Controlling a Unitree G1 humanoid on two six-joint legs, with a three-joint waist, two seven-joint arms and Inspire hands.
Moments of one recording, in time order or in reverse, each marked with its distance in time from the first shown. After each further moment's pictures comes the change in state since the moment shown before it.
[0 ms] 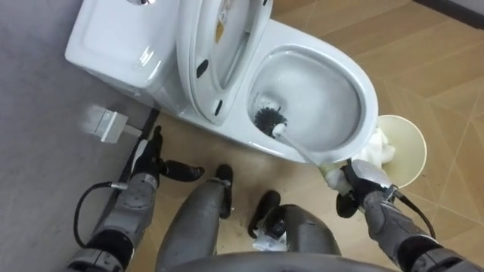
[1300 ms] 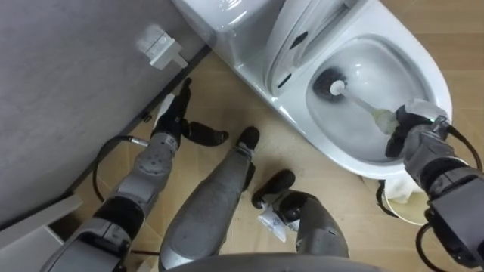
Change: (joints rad) left arm -0.099 0.006 -0.088 -0.152 0.054 0.013 -0.028; right arm -0.427 -0.094 0.036 0.243 0.156 0.157 0.086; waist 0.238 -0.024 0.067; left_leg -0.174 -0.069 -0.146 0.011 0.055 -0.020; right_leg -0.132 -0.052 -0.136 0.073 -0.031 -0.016
